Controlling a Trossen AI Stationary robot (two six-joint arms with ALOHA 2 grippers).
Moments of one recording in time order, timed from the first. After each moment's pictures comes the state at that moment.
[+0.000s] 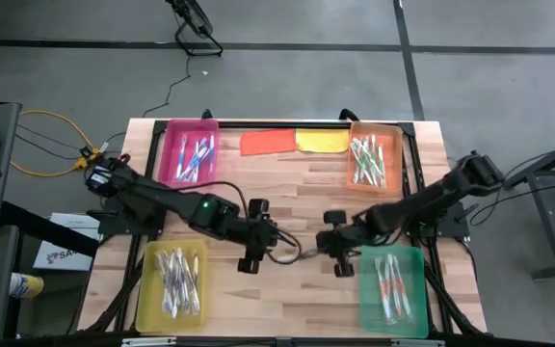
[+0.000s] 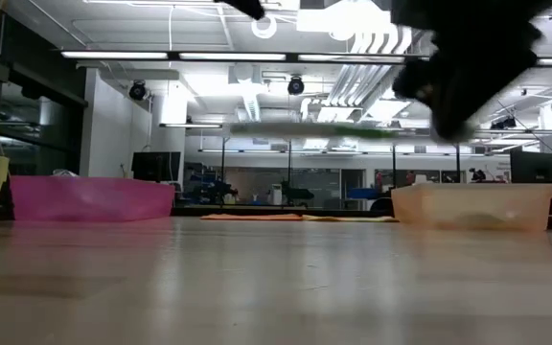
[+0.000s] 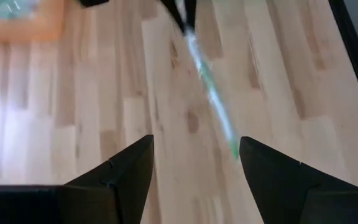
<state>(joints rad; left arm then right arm) -0.35 1.65 1.58 -0.84 -0.24 -0.12 0.39 1.52 0.96 -0.48 0.06 0.29</state>
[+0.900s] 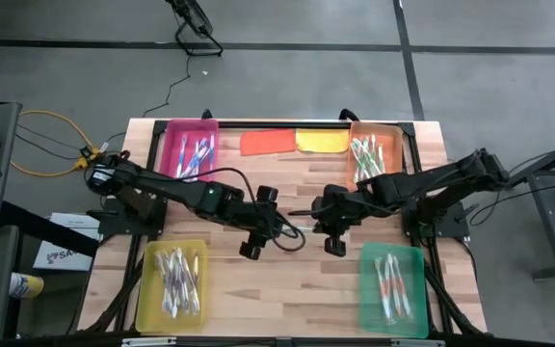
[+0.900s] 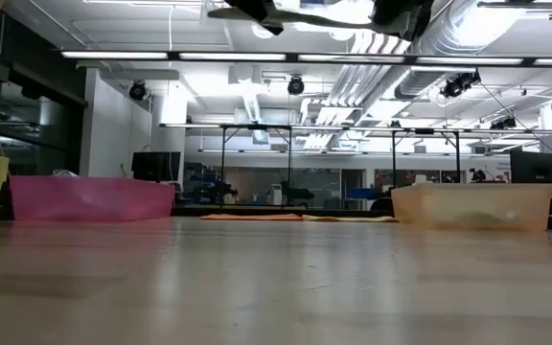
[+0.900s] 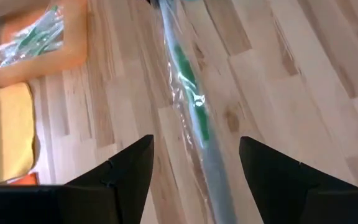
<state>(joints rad) -0.26 1.65 1.58 -0.80 -0.23 0.17 0.23 1.45 1.31 -0.78 0.00 0.40</state>
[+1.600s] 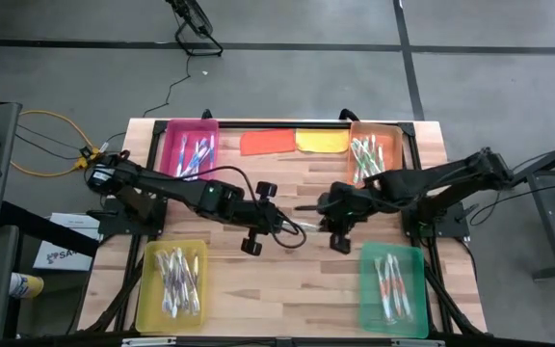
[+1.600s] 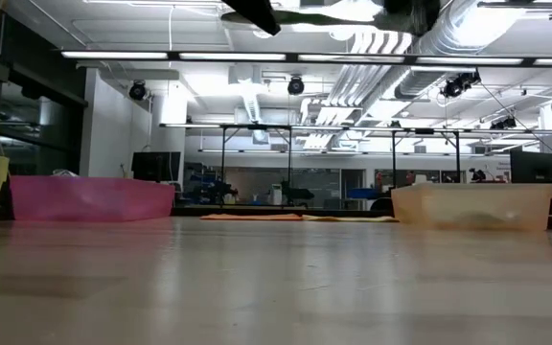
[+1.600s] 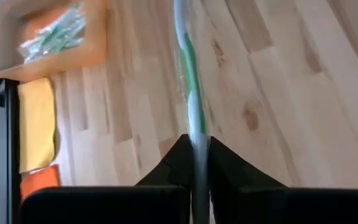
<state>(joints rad) -0.25 1.65 1.58 -0.81 -0.27 0.18 0.23 1.41 1.31 -0.83 0.02 0.42</state>
